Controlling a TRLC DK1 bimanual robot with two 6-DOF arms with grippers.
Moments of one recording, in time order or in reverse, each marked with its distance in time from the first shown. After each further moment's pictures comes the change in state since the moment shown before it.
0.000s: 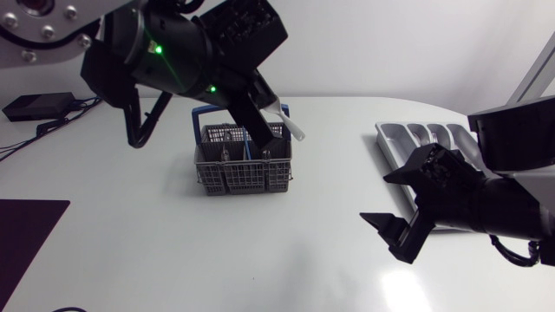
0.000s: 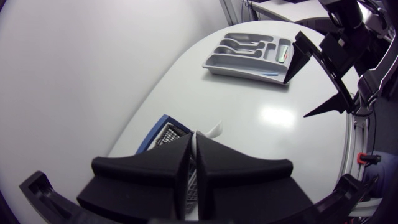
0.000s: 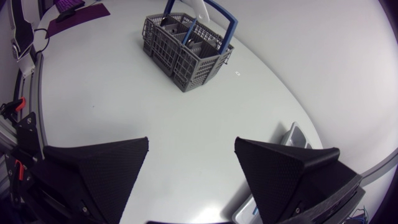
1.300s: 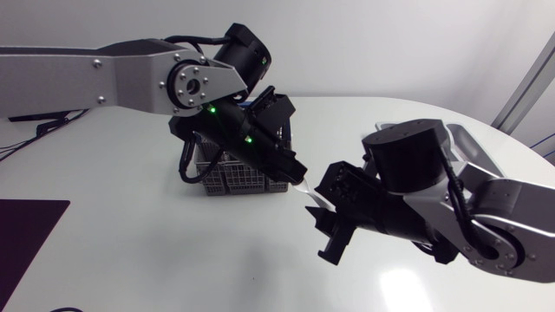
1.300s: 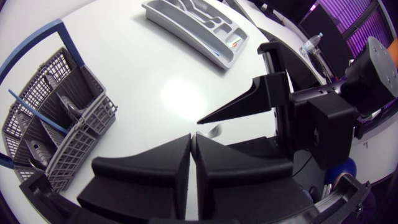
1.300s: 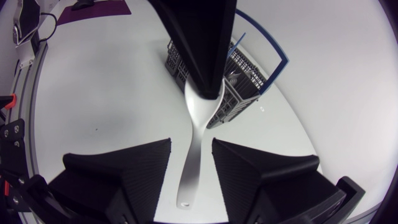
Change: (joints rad) left arm 0.100 0.263 -0.041 -0.060 0.573 -0.365; right arm 0.288 0.302 -0.021 0.392 0.138 0.034
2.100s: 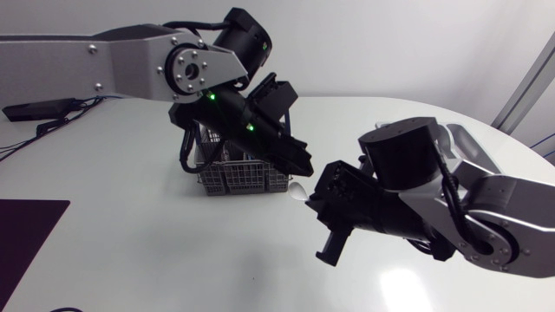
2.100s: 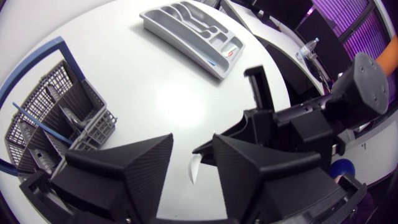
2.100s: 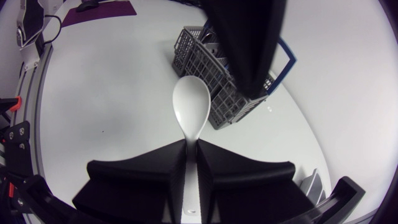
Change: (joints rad) left arm 0.008 0.008 0.064 -0.018 0.023 -0.010; right arm -0.005 0.020 0.010 -0.018 -0.045 0.013
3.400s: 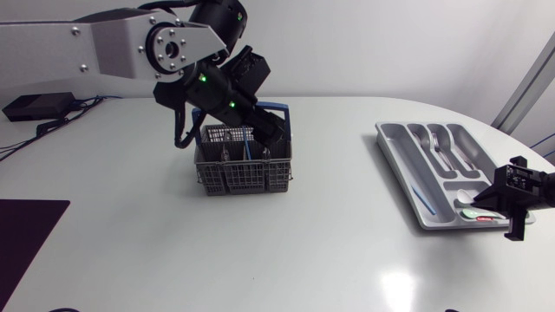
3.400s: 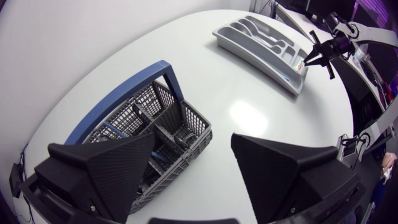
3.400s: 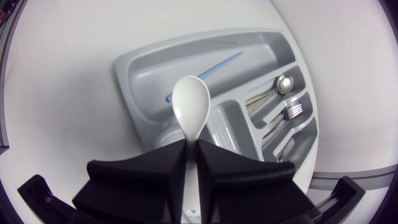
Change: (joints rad) left arm 0.083 0.004 0.039 0.079 -0.373 0.116; right arm -1.364 0.460 0.321 -0.409 -0.438 -1.310
